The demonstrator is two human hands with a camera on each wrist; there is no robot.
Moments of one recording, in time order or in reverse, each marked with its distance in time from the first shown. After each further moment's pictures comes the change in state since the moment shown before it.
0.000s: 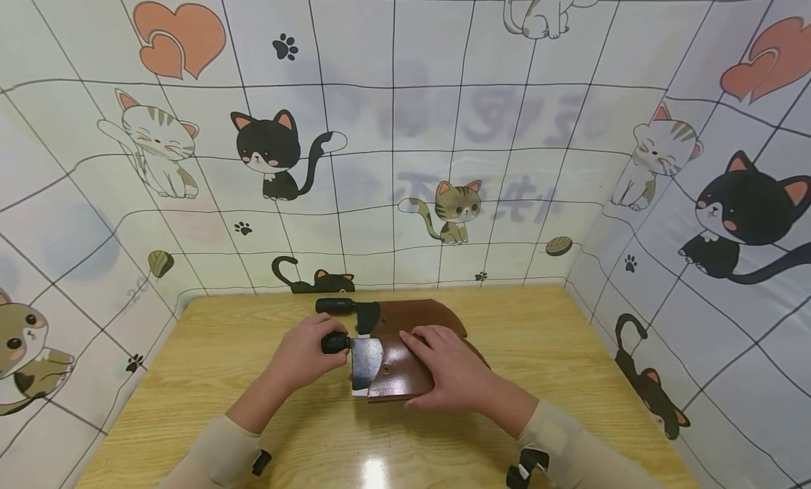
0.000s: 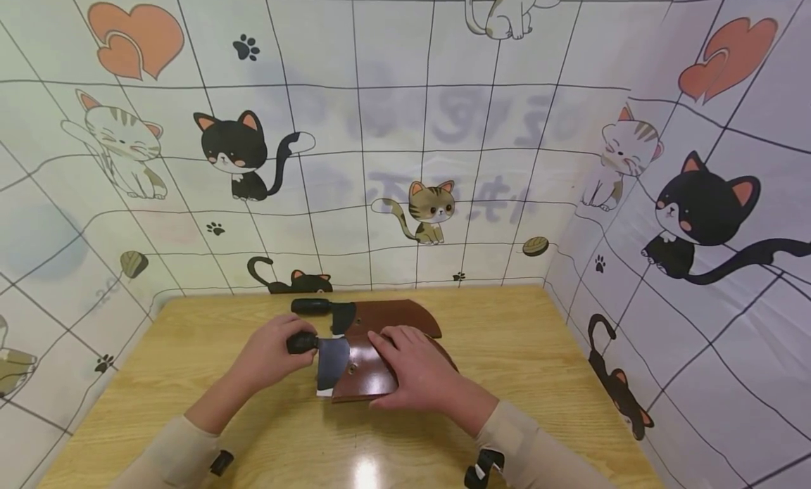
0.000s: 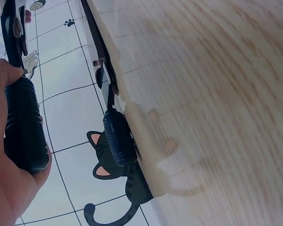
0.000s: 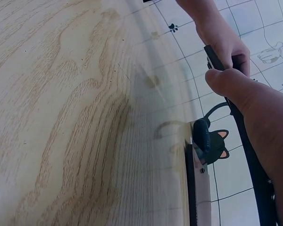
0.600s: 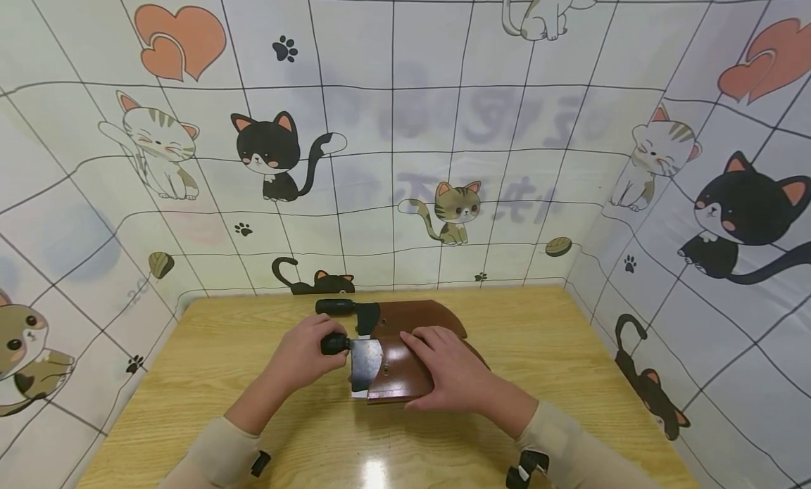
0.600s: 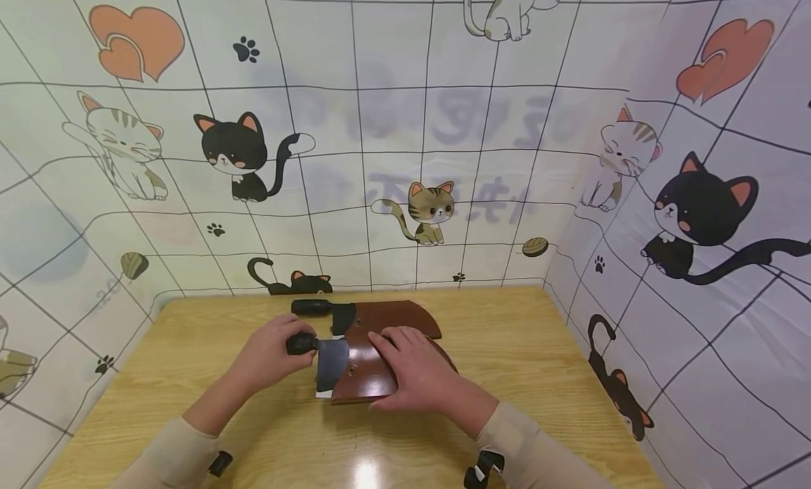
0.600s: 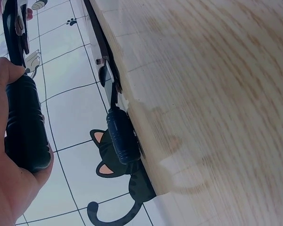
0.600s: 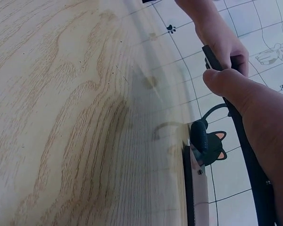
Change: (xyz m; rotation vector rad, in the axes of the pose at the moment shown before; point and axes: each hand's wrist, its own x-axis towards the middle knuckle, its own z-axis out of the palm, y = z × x) left_hand 0.000 0.001 -0.002 0.009 -0.029 -0.016; right_hand 0.000 0.000 -0.002 0.008 0.027 -0.013
